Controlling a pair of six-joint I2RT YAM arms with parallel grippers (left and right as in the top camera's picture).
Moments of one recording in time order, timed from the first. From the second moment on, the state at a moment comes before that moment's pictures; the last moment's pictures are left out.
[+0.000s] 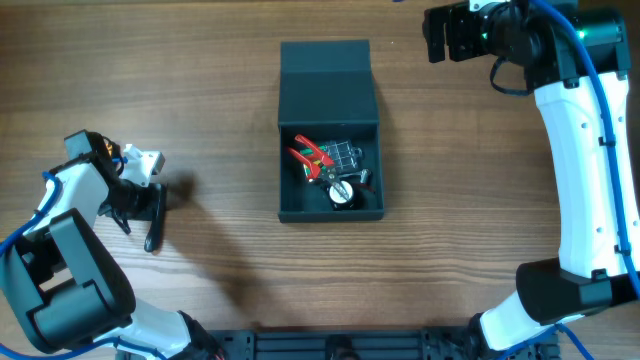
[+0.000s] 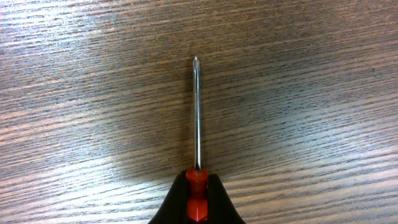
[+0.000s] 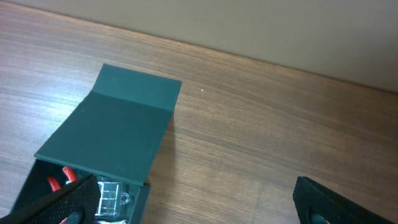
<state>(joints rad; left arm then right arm) 0.45 1.75 0.95 -0.74 0.17 0.55 0.18 1.77 2.12 -1.17 -0.02 -0.10</state>
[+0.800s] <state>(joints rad) 0.42 1.75 0.97 -0.77 0.18 0.48 0.18 1.77 2.12 -1.17 -0.02 -0.10</state>
